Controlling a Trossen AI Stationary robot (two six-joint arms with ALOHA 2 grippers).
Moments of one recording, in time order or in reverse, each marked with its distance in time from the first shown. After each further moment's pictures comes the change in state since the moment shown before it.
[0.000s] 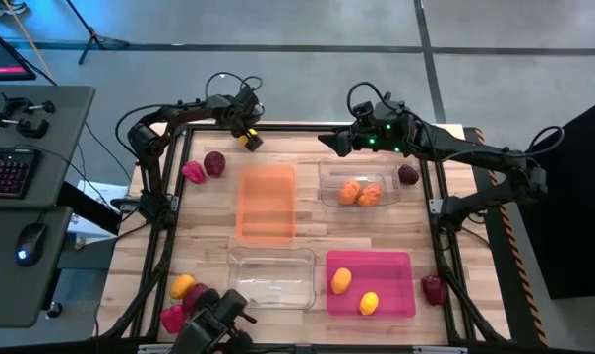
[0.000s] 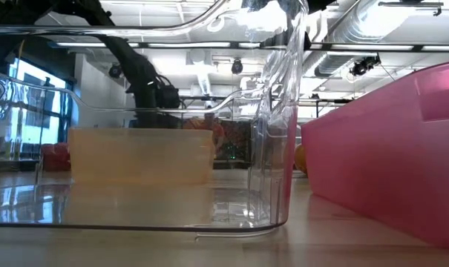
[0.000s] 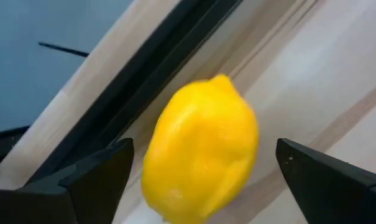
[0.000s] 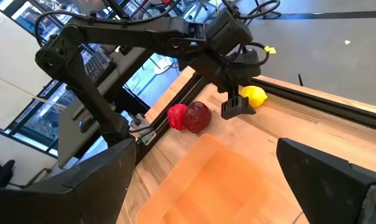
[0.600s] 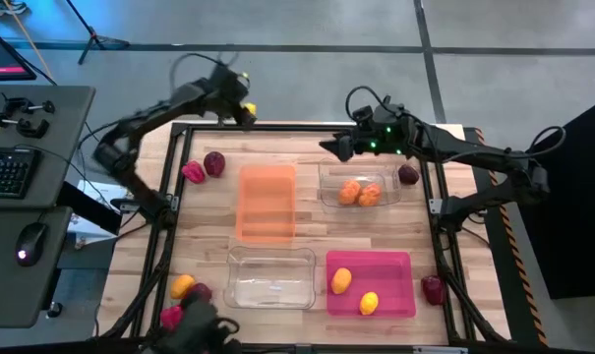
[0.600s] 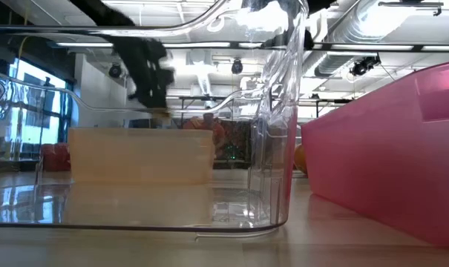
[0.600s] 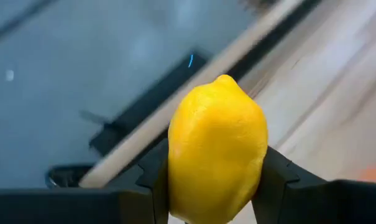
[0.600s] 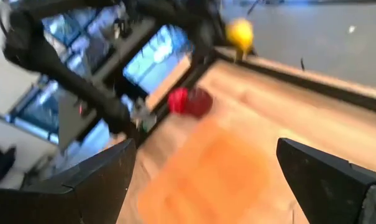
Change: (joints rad) left arm 0.026 -0.362 0.002 0.012 0.108 -0.074; right arm 0.037 -0.017 -0.001 -0.070 -0.018 0.001
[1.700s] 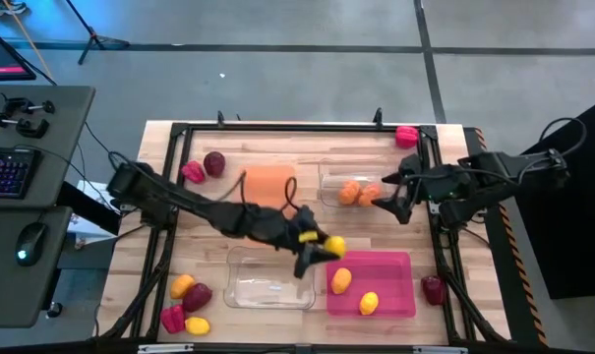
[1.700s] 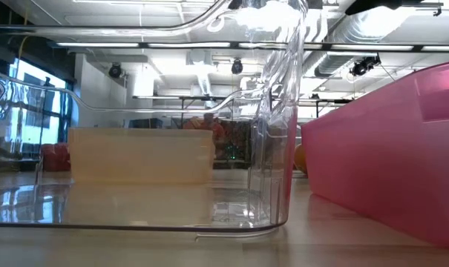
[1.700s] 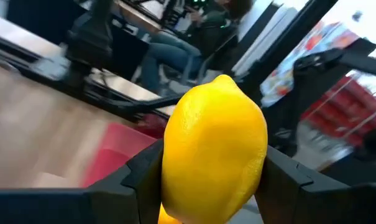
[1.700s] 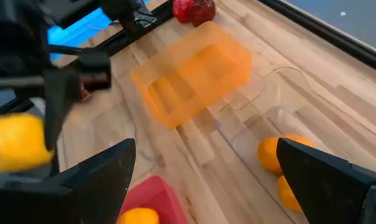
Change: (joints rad) left arm -1.213 0.149 -0.004 0.925 -0.168 -0.718; right arm 0.581 -0.320 0.000 -0.612 0.395 0.058
